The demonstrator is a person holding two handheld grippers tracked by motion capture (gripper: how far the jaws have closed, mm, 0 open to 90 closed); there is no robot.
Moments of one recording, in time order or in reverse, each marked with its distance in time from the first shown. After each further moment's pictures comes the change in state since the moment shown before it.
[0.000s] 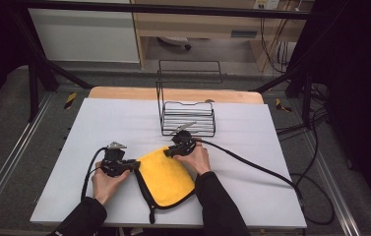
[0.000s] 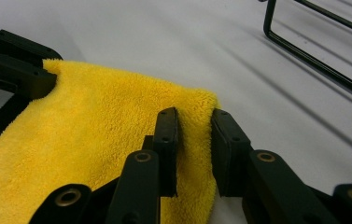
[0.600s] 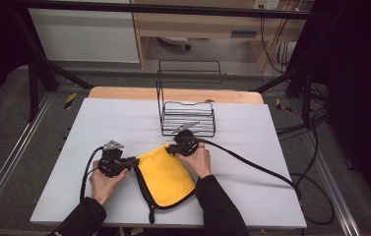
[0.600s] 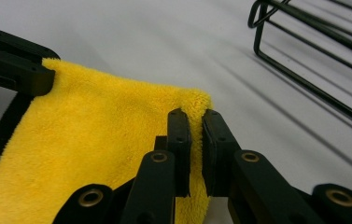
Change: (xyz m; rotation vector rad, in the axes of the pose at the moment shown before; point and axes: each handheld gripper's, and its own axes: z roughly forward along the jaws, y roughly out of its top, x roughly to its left) left arm -0.006 0.002 -0.015 -0.091 -0.012 0.029; right arm 0.010 0.002 -0.022 -0.066 -0.031 -0.005
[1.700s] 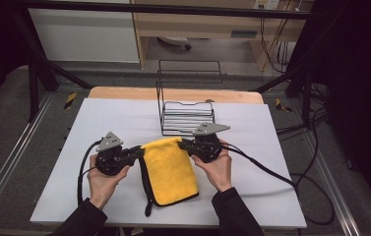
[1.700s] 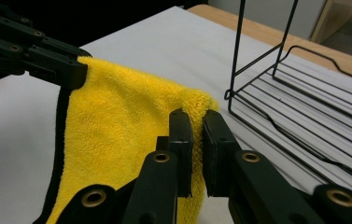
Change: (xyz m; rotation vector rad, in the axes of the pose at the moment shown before) left arm -0.051 0.037 -0.052 -0.224 -0.045 0.146; right arm 0.033 -0.004 -0.107 -0.255 -0.060 -0.078
